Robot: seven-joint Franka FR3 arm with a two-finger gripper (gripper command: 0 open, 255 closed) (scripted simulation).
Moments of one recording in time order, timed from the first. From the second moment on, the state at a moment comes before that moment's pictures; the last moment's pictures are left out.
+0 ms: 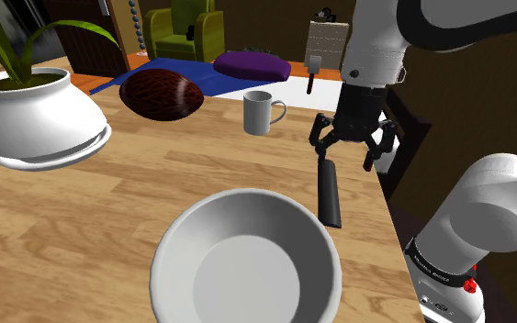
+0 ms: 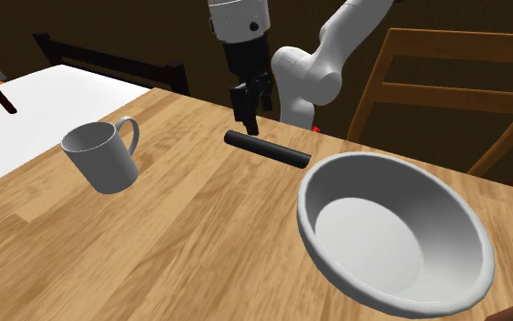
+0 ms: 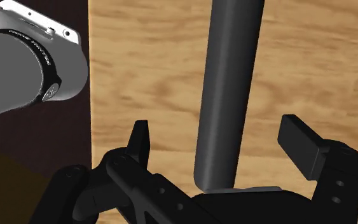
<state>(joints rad) -0.04 -0.92 0.32 -2.60 0.43 1.61 0.98</state>
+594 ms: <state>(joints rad) -0.03 -0.93 0.42 -2.70 0.56 1.73 1.11</state>
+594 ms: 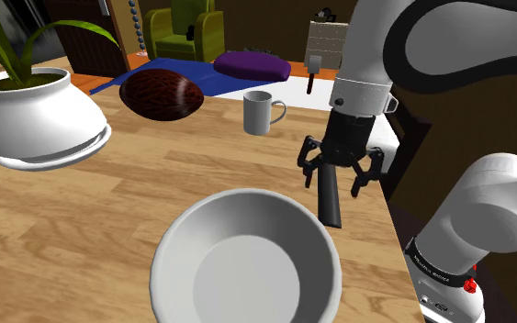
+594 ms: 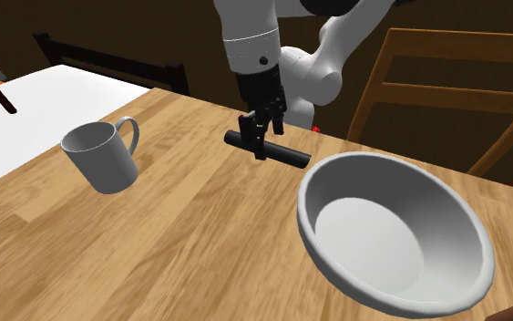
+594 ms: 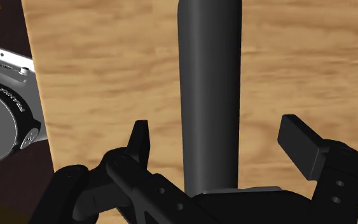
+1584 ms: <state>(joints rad) -0.03 -0.94 0.43 -2.71 0.57 1.74 1.11</state>
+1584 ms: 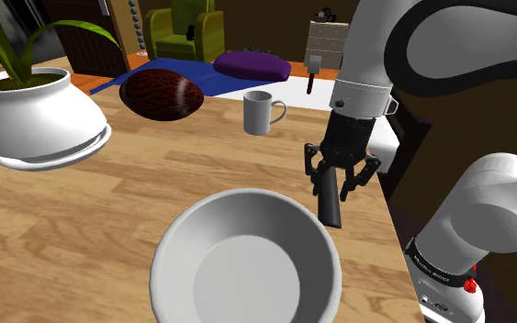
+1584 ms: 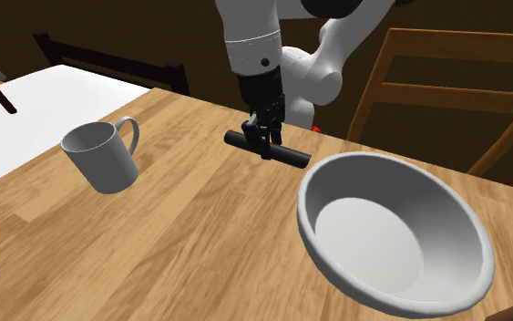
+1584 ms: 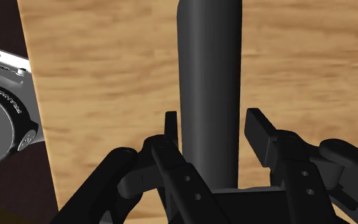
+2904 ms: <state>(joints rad) -0.05 -0.92 0.36 -2.51 0.50 1.55 1.16</state>
